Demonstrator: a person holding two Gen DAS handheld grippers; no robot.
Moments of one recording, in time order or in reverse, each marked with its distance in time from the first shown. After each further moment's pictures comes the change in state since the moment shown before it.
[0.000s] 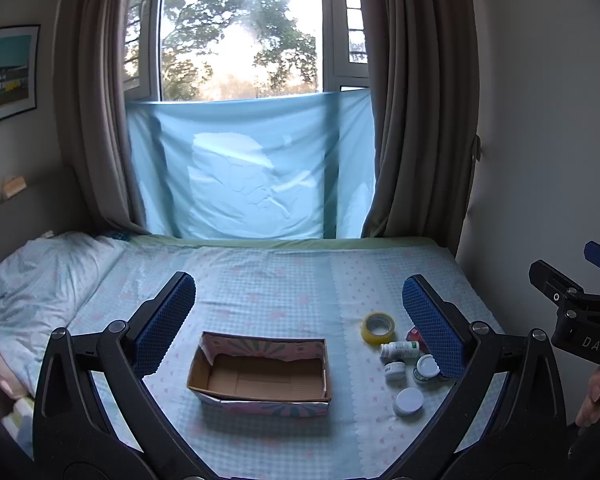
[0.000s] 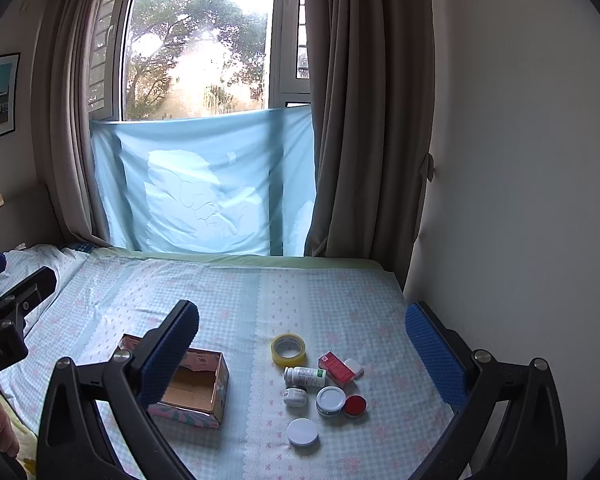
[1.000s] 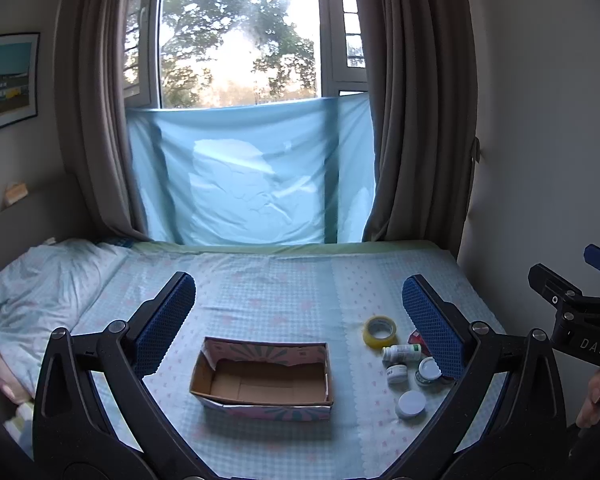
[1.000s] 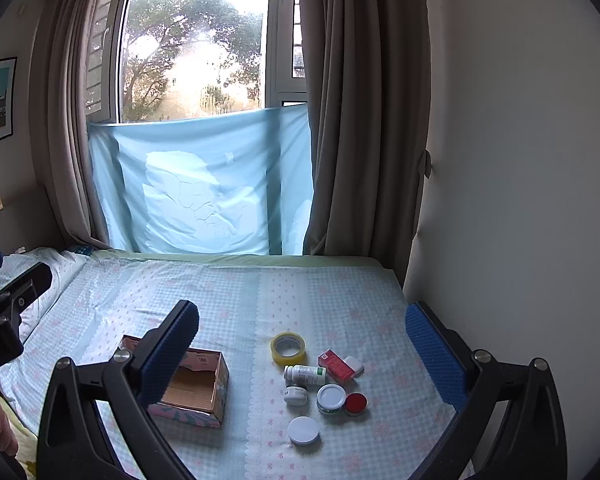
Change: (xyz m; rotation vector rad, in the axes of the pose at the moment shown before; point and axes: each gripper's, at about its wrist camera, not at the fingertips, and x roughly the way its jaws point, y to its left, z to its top) left arm -0.006 -0.003 0.002 0.012 -0.021 0.007; right arm -0.002 0.000 -0.004 0.007 -0.004 -0.003
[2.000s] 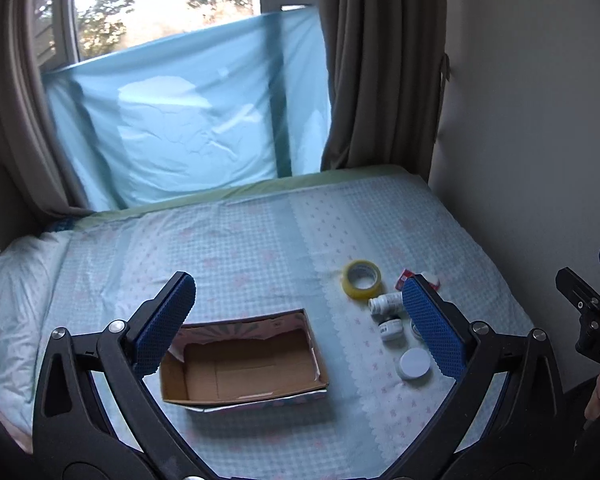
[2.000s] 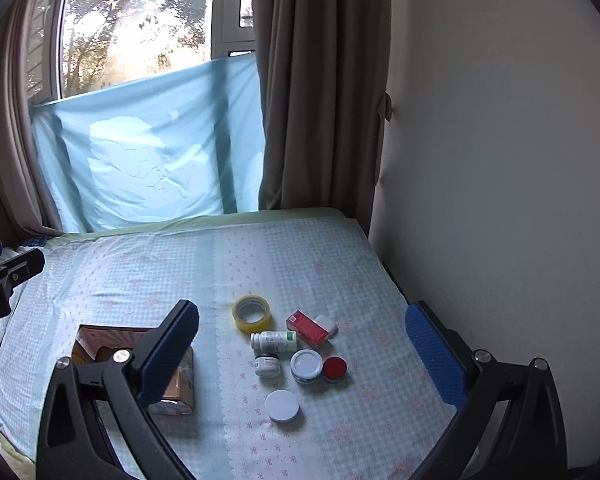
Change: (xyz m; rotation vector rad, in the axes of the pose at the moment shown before) left arm 0.167 -0.015 -0.013 0.145 0.304 -0.213; right arm 0.082 -0.020 -0.038 0.116 0.201 -0.186
